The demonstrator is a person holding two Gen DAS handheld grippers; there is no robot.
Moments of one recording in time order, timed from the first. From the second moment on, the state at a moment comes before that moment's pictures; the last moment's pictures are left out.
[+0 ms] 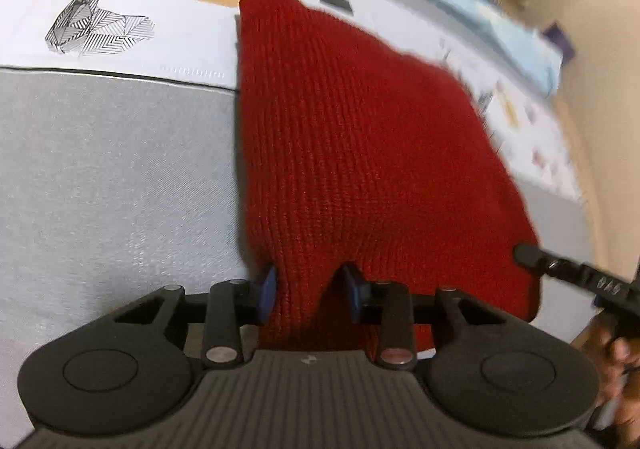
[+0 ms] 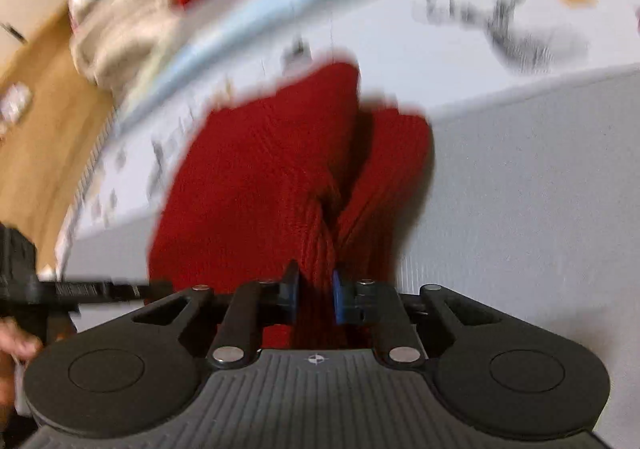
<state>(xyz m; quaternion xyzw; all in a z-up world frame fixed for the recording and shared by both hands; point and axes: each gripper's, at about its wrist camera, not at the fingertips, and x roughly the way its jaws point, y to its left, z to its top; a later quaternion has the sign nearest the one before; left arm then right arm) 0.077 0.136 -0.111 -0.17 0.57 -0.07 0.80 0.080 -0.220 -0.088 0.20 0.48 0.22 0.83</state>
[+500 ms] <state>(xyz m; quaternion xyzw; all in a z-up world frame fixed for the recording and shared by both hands) 0.018 0.094 -0.054 0.07 0.48 -0.03 0.87 0.056 -0.214 -0.075 0.09 0.54 0.16 0.82</state>
